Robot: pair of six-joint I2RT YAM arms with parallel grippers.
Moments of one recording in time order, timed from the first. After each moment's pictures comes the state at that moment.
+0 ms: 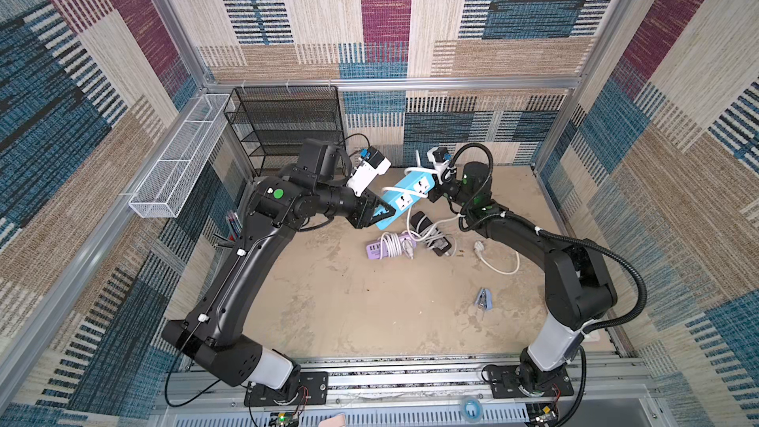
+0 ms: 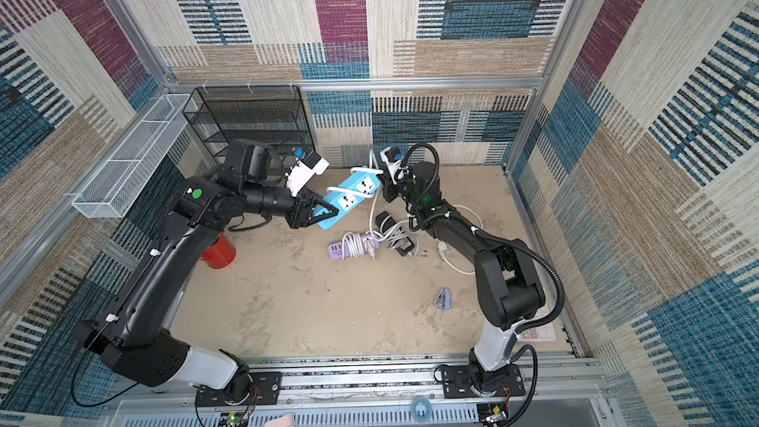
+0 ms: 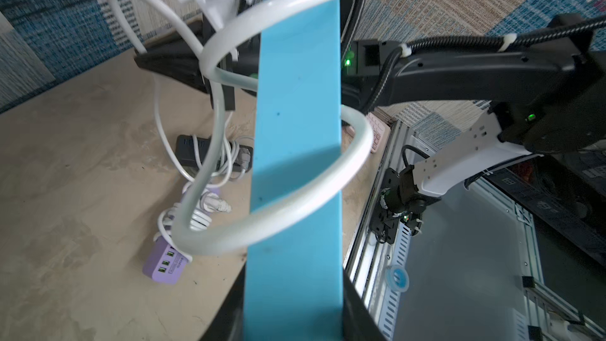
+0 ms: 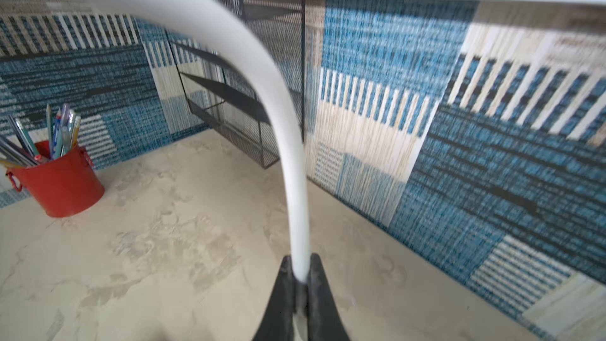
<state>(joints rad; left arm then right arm) -0.50 1.45 1.80 -1.11 0.61 0.08 0.35 1.76 1.30 0.38 -0.39 -0.09</state>
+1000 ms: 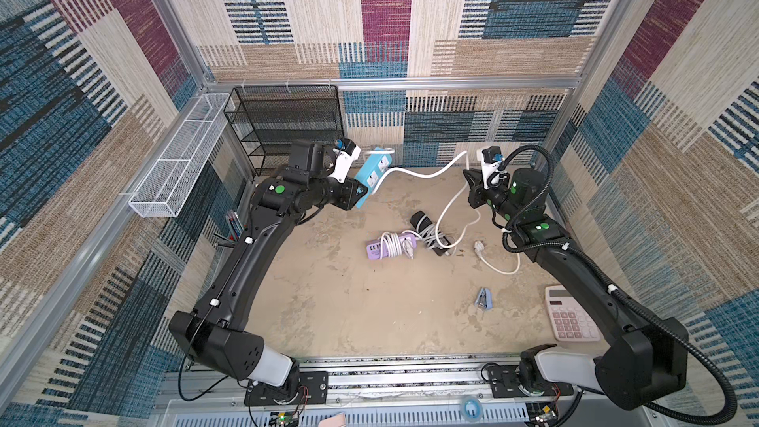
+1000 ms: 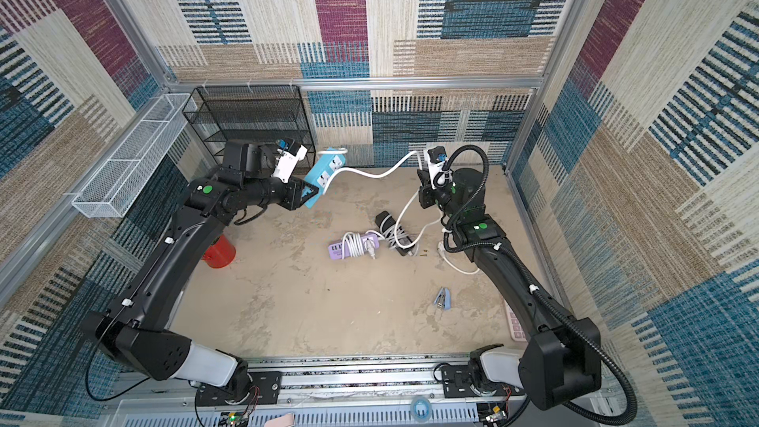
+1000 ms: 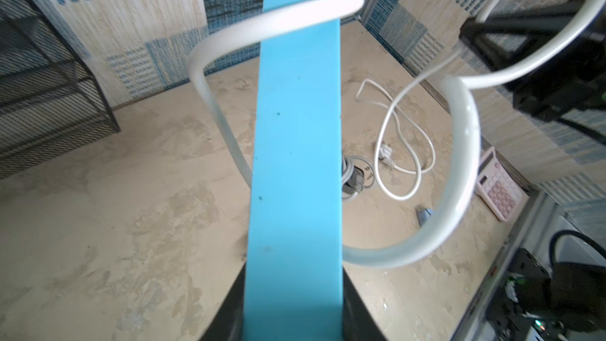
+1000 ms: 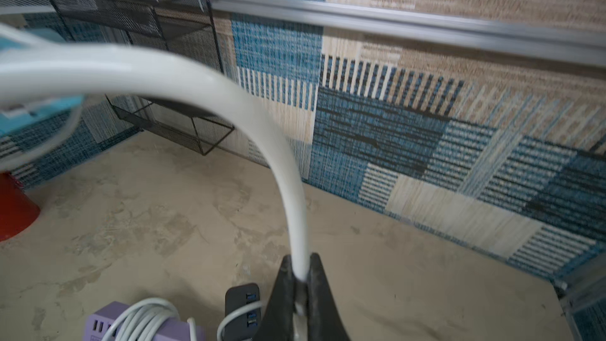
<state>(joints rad) -0.33 1.50 1.75 -0.88 0.33 0.03 0.25 1.28 1.04 0.05 -0.16 -0.06</state>
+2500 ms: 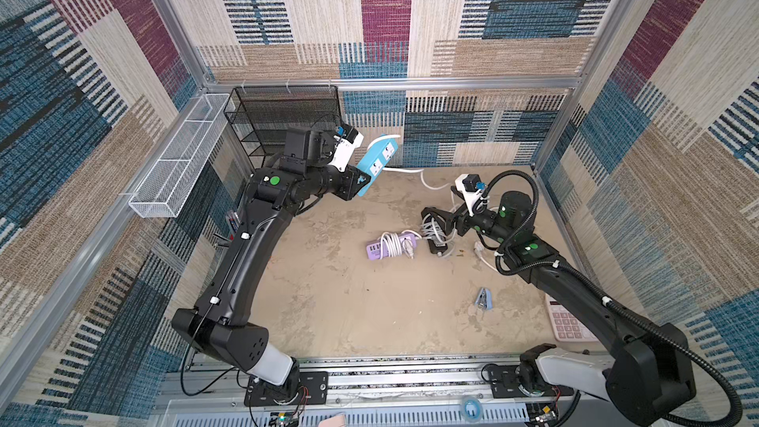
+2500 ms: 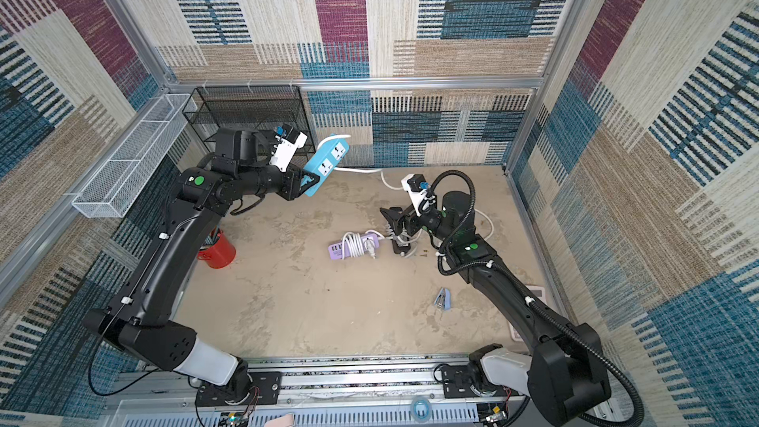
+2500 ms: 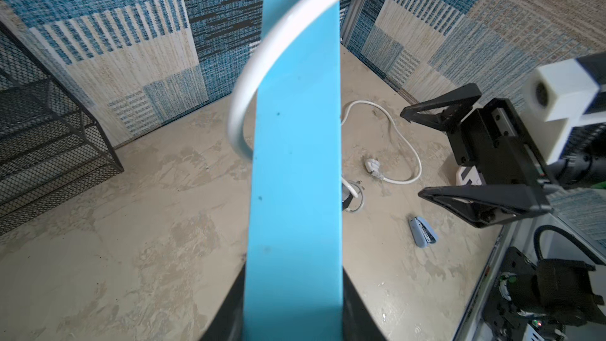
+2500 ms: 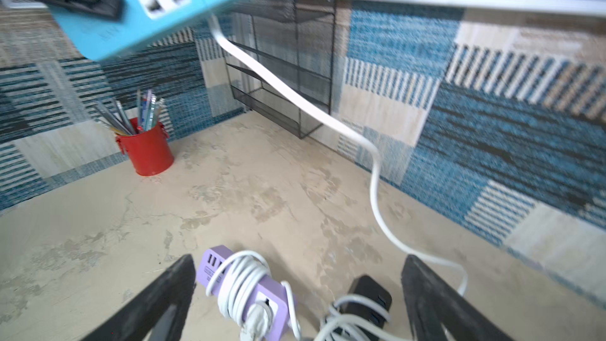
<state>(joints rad) -0.36 1.55 1.88 -0.94 0.39 0.09 0.38 1.23 0.91 0.20 -0.44 -0.12</state>
